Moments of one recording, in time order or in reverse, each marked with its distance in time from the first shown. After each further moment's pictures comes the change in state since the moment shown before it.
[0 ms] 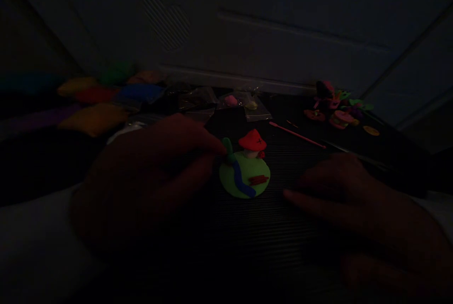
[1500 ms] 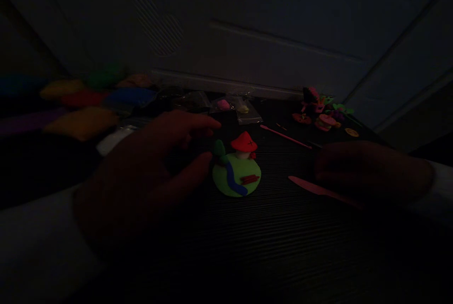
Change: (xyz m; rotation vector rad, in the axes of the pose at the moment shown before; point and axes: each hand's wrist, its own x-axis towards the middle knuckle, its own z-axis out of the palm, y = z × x) left_hand 0.001 -0.003 0.009 0.053 0.051 -0.012; right_hand 0.000 0.049 -0.030 0.250 -0.357 0.603
